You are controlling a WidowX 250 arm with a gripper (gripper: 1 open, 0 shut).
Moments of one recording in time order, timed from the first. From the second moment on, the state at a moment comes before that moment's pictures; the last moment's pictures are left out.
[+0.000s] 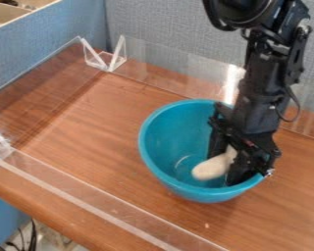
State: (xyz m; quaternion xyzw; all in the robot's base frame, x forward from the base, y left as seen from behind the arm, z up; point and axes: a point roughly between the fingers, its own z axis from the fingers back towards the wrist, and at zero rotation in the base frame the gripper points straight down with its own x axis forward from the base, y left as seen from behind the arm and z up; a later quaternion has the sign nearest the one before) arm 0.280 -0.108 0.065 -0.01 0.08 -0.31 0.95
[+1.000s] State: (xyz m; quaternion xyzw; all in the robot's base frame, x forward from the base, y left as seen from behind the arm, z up) arm 0.272 -0.121 0.057 -0.03 0.08 -0.31 0.95
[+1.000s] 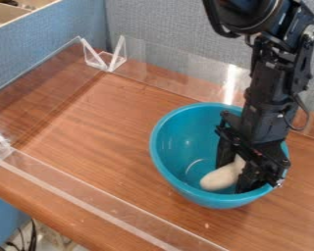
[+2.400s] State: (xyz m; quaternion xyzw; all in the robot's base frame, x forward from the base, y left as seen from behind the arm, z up) arm 0.262 -0.122 0.088 -0.04 0.05 -0.33 0.94
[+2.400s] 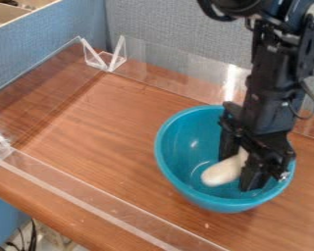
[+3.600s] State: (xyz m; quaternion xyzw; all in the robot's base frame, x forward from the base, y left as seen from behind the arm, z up) arm 0.304 0.018 0.138 0.00 0.04 -0.17 0.99
